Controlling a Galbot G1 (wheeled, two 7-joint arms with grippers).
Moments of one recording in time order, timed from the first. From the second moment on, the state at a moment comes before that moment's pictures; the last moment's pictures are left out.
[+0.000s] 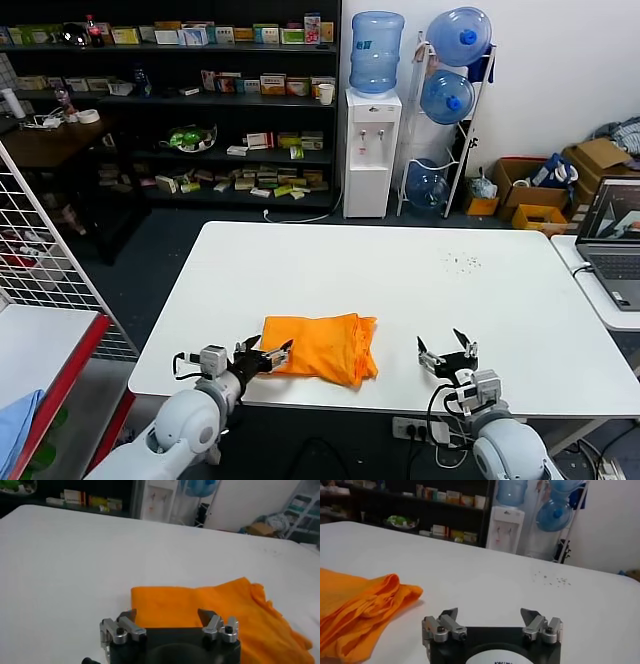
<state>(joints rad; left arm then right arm) 1.05 -0.95 -0.02 -1.77 -0.87 0.39 -0.23 -1.31 1.08 0.36 1.78 0.33 -0.25 0.12</state>
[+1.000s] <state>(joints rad) 0.99 -0.96 -0.08 -1.63 -1.02 0.52 -0.07 -1.31 1.08 0.37 1.78 0.33 -0.26 0.11</state>
